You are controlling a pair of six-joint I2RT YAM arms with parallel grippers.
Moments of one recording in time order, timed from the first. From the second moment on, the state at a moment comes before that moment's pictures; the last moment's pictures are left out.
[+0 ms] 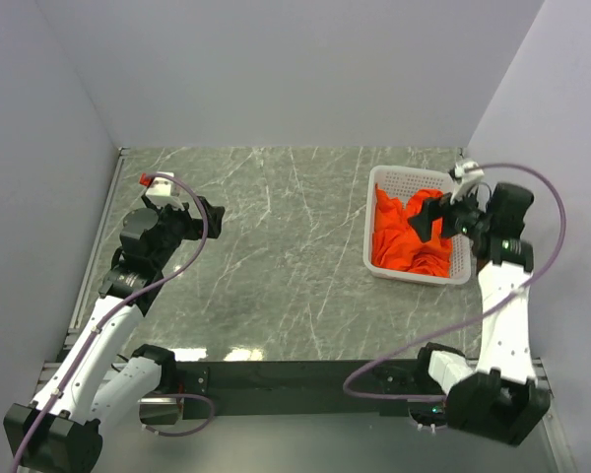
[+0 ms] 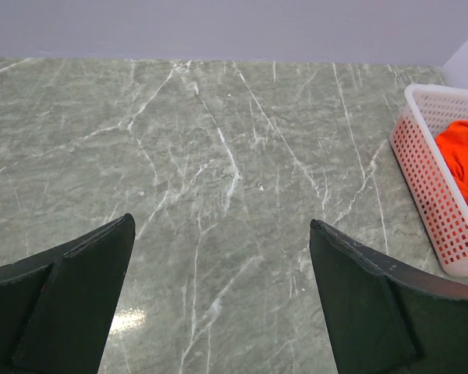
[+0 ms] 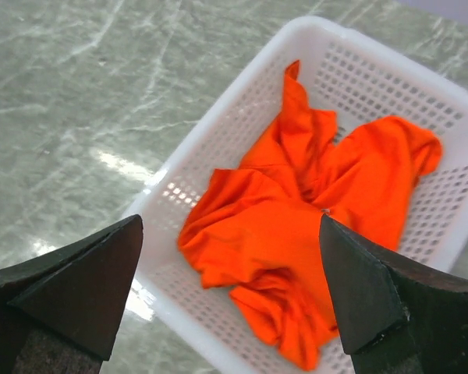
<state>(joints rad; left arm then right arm) -0.26 0.83 0.73 -0.04 0.05 -0.24 -0.30 0.96 0.95 -0.51 -0.71 -0.30</state>
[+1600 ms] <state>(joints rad) -0.26 0.83 0.73 -0.04 0.03 -0.22 -0.05 1.23 2.11 -0.78 -0.87 -0.24</state>
